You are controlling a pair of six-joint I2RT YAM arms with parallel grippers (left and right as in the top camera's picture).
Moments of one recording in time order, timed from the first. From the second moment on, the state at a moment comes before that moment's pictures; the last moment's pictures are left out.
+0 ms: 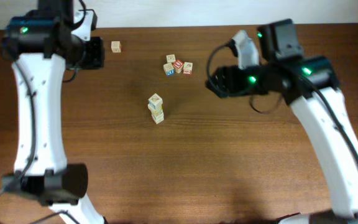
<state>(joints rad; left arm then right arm) -0.01 1.91 2.34 -1.53 0.11 -0.01 0.26 1.56 1.75 -1.17 -0.39 0.16</state>
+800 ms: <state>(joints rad) -0.01 1.84 2.34 -1.53 0.11 -0.01 0.26 1.06 1.75 -1.46 0.02 0.14</state>
